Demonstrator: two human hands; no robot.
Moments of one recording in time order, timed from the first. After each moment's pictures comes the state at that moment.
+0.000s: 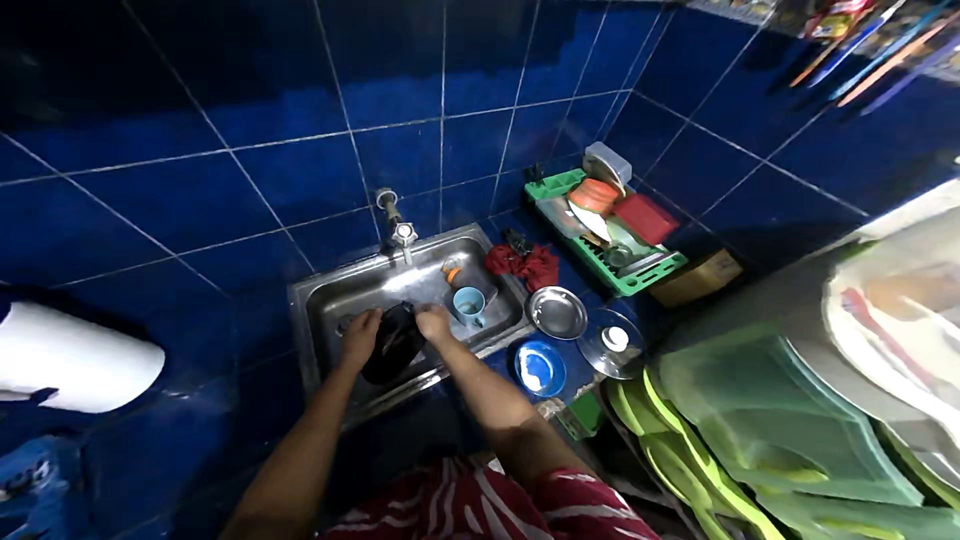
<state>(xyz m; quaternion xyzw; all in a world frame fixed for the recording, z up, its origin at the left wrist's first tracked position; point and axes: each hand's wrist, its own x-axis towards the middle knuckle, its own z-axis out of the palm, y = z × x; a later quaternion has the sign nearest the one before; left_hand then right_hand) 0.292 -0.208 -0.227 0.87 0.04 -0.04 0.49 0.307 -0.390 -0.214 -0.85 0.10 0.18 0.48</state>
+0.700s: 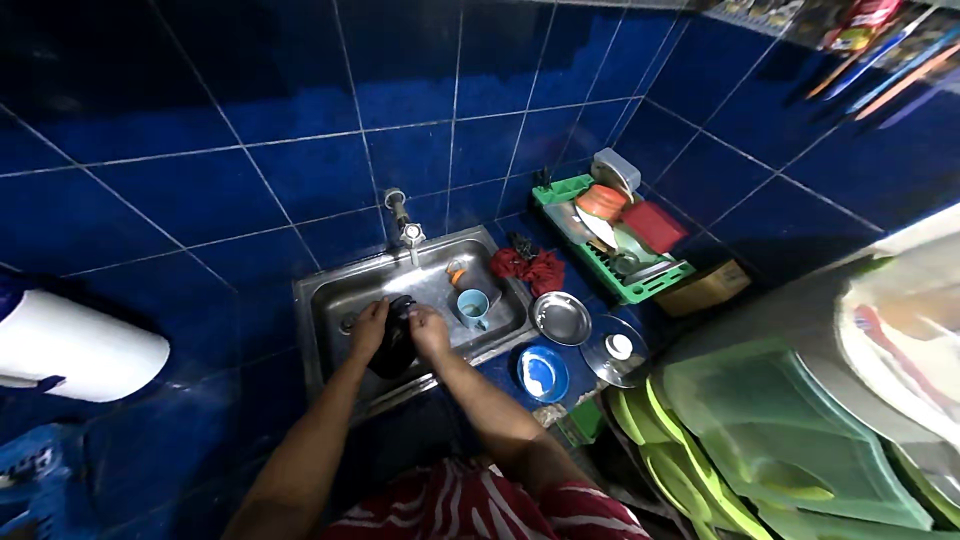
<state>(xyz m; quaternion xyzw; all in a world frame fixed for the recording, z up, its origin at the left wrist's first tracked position) 0.305 -0.223 -0.215 0.87 0.09 -0.04 0.48 0.285 -0.381 -0.224 -0.89 -0.02 0.06 0.45</state>
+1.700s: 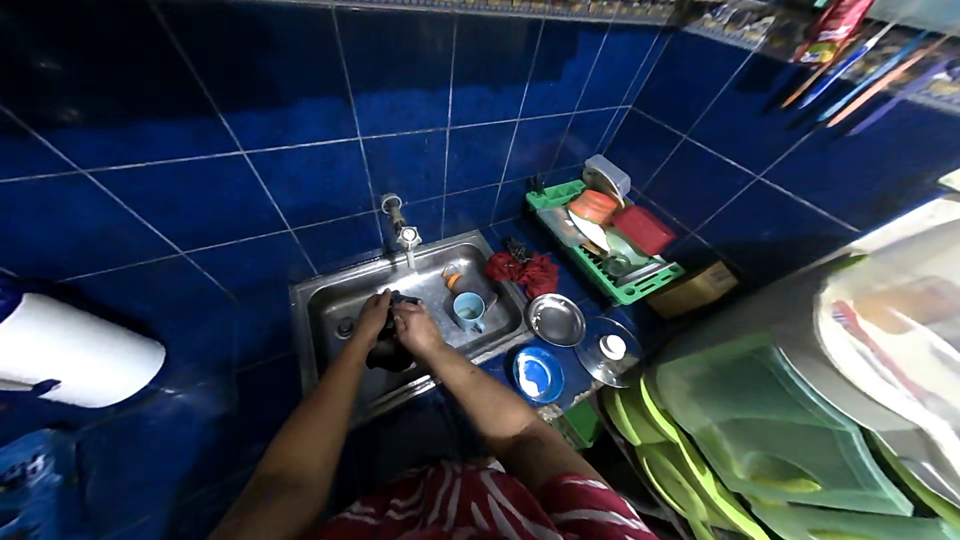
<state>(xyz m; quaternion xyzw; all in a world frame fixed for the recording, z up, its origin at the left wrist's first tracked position) 0.334 -0.235 -0.219 0.81 0.12 -0.10 0.57 0.298 -0.374 -0.215 -0.93 -0.17 0.05 0.33</state>
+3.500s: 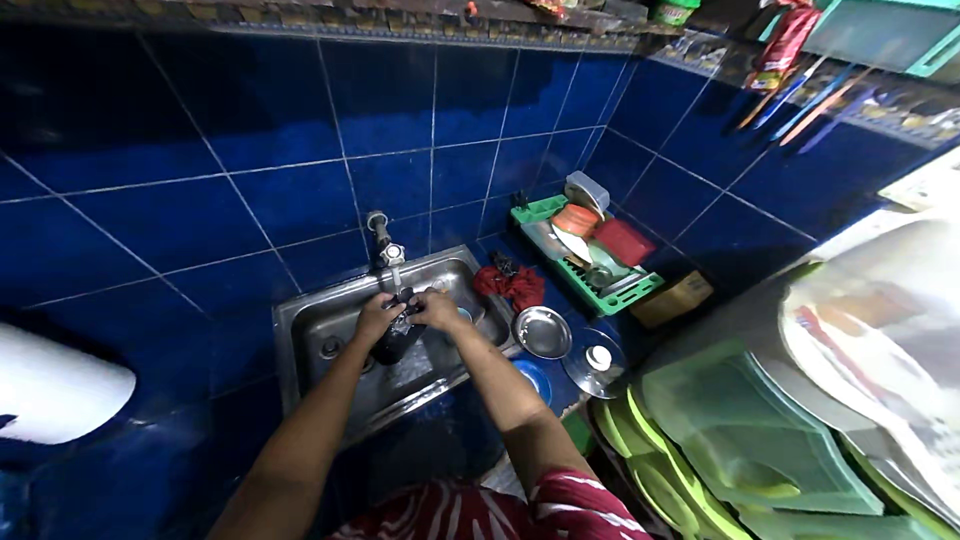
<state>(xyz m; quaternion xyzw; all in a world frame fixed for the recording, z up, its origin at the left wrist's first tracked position) 0.366 -0.264 -0.207 0.86 0.00 -0.06 0.50 0.371 -0.452 -0.175 -0.93 -0.12 0.16 0.31</state>
